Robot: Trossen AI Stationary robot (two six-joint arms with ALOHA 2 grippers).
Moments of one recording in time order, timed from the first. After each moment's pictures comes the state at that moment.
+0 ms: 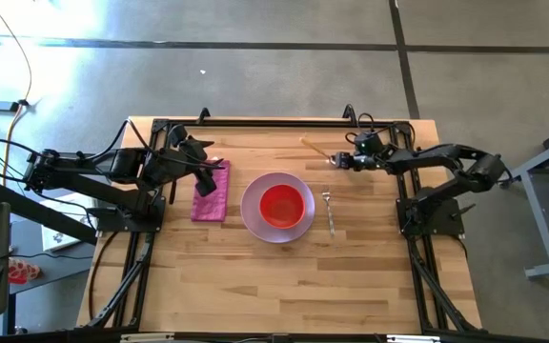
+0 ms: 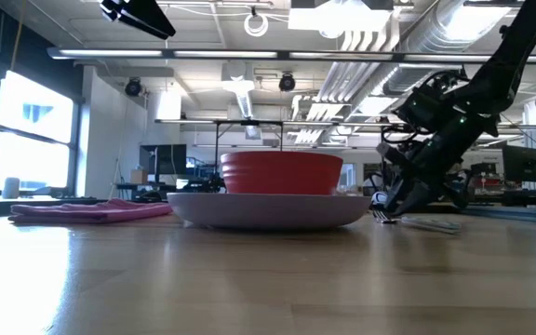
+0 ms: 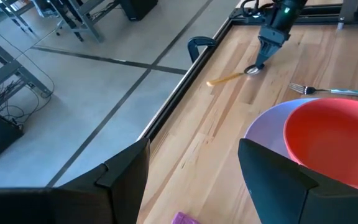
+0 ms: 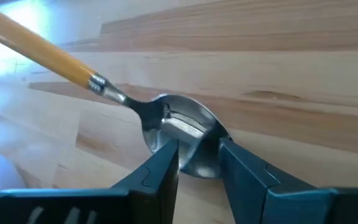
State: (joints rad) left arm 0.05 0.93 0.99 -0.66 -0.70 -0.06; right arm -0.78 1.43 0.39 0.20 -0.14 0.74
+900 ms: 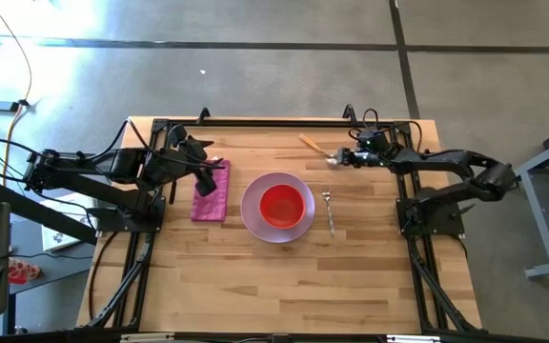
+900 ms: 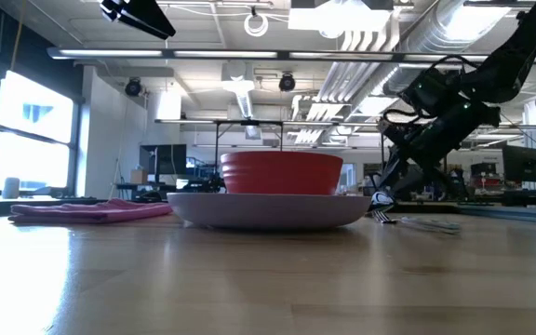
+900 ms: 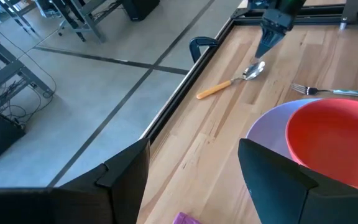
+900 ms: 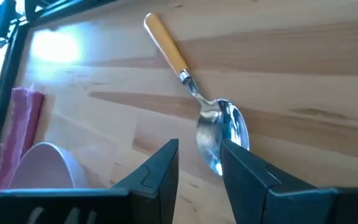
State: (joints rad) left arm 0.05 0.93 0.99 -0.66 -0.71 -0.06; right arm -0.78 1.31 0.40 0.19 -0.21 0.77
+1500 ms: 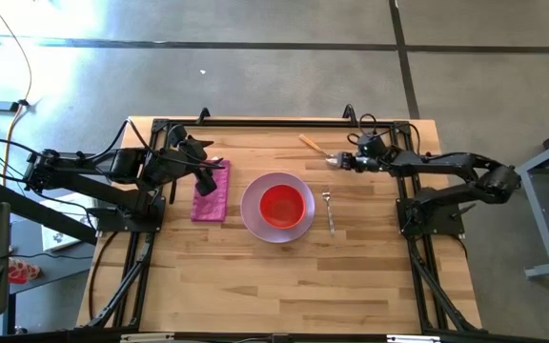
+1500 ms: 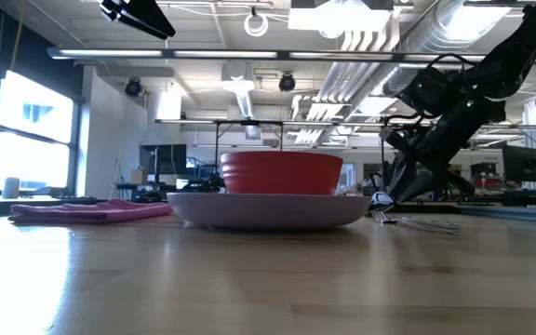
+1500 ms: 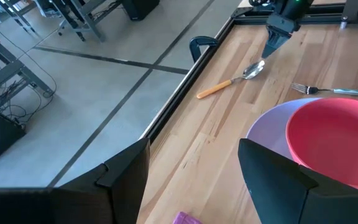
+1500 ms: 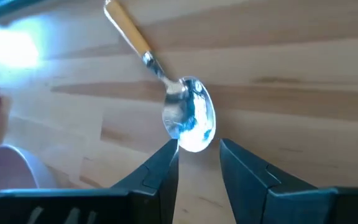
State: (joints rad) left arm 0.05 0.93 0.99 -0.66 -0.71 -0.06; right arm -0.71 1.27 0.40 0.06 -0.06 0.84
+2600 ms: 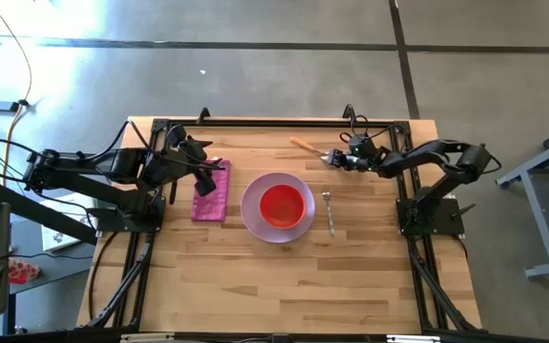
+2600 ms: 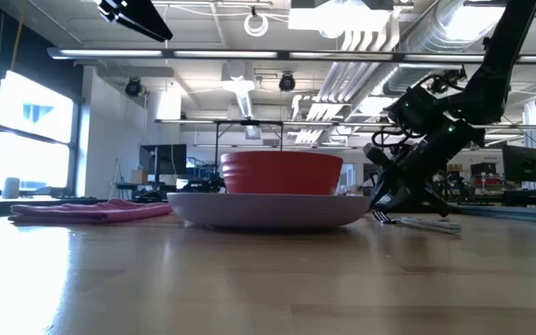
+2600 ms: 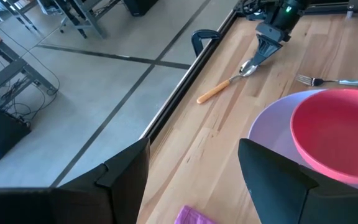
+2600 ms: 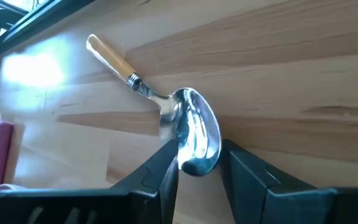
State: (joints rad) left arm 0.05 0.93 0.99 -0.69 -0.72 -0.06; right arm -0.70 1.57 0.40 0.44 -0.06 0.92
